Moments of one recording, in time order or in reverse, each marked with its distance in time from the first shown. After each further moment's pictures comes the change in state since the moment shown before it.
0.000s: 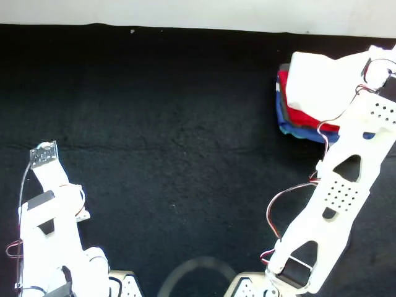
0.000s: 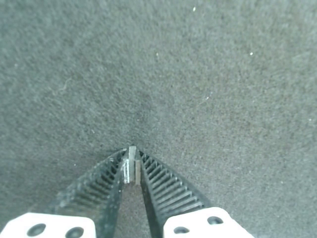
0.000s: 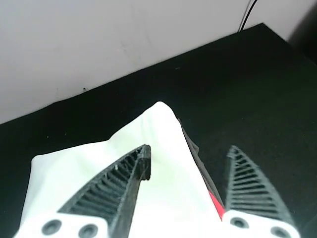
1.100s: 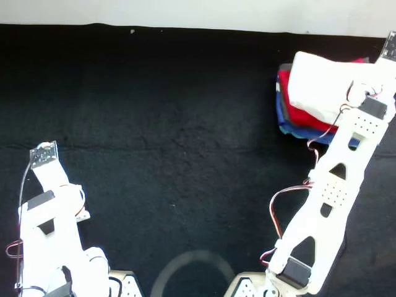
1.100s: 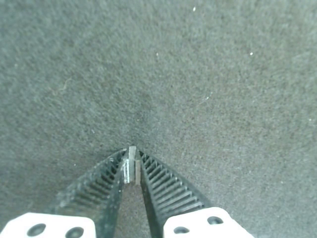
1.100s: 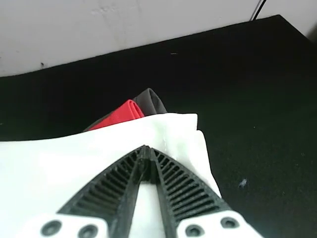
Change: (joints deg) left arm 0.0 0.0 0.0 0.0 0.0; right arm 1.4 24.5 -1.4 -24.0 7.5
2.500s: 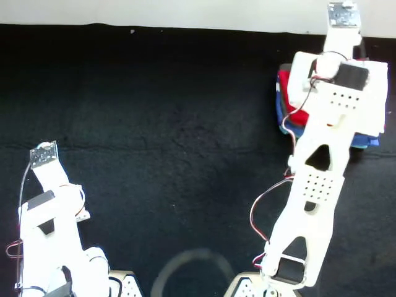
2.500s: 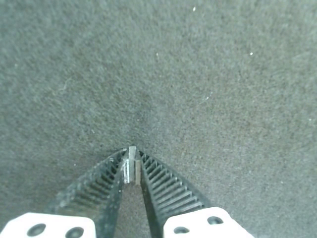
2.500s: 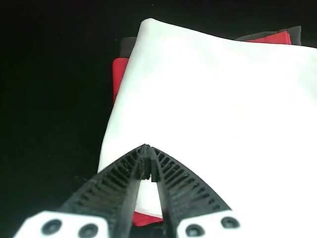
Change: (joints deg) left arm 0.0 0.0 0.0 0.0 0.0; right arm -14.9 -23.8 0.1 47.9 7.4
